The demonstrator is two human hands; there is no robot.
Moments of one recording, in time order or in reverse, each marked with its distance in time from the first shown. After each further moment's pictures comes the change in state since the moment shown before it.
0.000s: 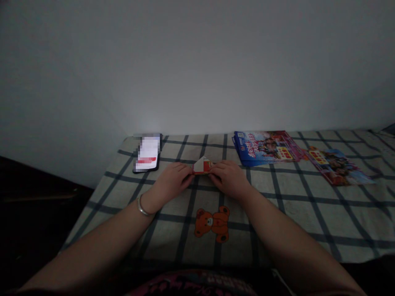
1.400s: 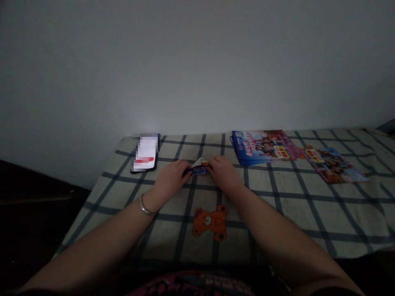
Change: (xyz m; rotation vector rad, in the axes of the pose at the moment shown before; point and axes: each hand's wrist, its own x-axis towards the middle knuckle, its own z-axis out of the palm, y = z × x) left_hand 0.008 0.007 0.000 -0.015 -0.111 -0.288; right_hand 0.019 -0.002 0.018 -0.067 -0.019 0.298
